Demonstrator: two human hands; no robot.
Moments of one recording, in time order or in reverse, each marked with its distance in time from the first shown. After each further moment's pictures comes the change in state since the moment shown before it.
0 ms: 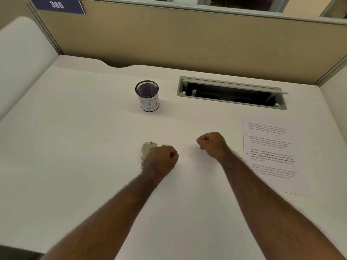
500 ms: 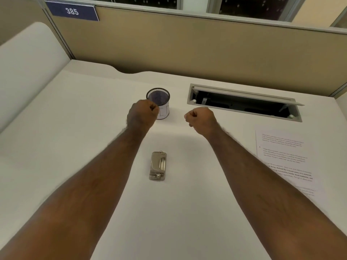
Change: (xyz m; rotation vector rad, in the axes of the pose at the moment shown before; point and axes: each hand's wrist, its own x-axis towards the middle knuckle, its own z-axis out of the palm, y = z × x) left_hand 0.119 -0.028 -0.118 -0.098 0.310 -0.214; right_hand 0.055 -0.112 0.020 -0.013 0.029 -0.231
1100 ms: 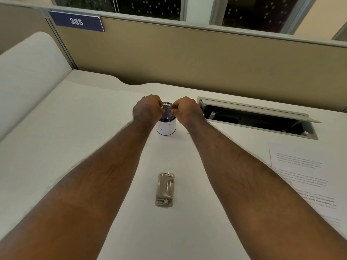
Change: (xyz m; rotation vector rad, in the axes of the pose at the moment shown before) left_hand 0.091 0.011 0.000 0.201 -0.078 -0.004; right_hand 0.087 -0.081 0.048 -0.329 0.065 -0.095
